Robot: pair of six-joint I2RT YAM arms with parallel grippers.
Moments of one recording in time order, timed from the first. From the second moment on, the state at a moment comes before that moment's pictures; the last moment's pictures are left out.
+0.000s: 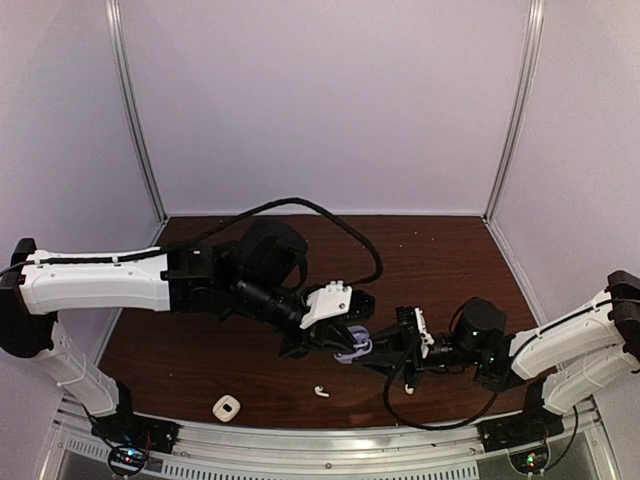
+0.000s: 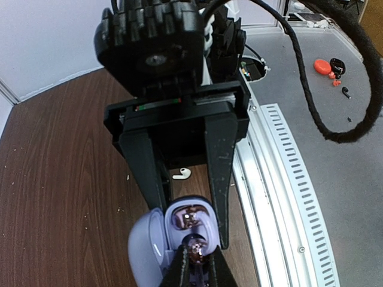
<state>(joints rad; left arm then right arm) -1.20 1.52 1.27 -0.42 0.39 0.43 1.05 1.33 0.31 1.06 -0.50 0.01</state>
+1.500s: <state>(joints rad) -1.22 1.52 1.32 -0.48 0.30 0.44 1.05 1.32 0.31 1.07 -0.49 0.03</state>
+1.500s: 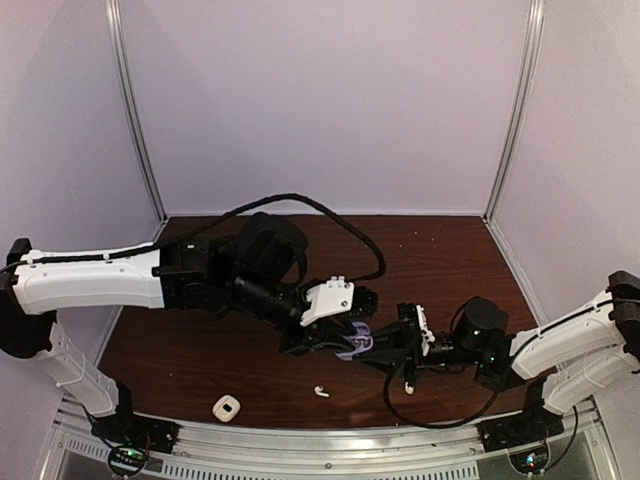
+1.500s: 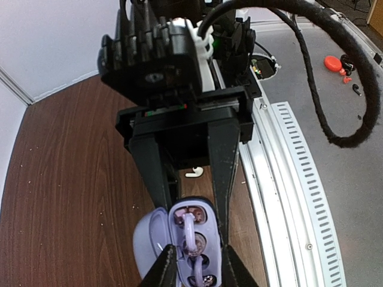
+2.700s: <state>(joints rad) -1.25 1.55 1.33 -0.47 0.25 0.47 1.05 1.31 0.30 1.06 -0.49 0.03</state>
